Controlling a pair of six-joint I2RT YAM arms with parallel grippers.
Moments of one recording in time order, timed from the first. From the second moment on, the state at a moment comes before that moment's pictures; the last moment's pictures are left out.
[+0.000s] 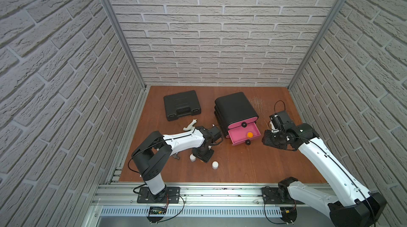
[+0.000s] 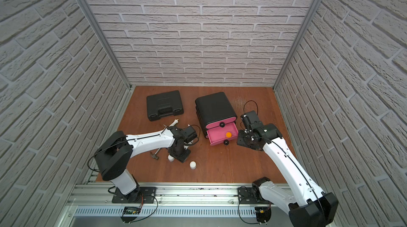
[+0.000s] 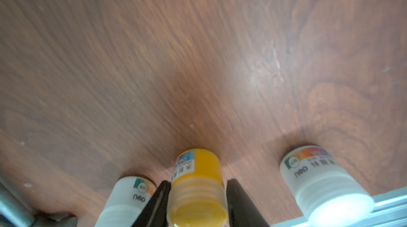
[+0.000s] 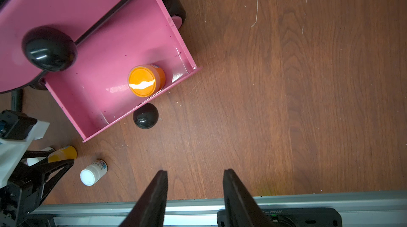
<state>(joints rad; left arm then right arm) -0.80 1.69 1.02 -0.94 0.04 -0.37 0.29 1.06 1.05 -1.22 0.05 0.59</state>
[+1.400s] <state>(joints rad) -1.04 2.03 2.09 -1.35 -0.19 -0.17 0.02 0.97 0.70 -1.05 -0.23 0.61</state>
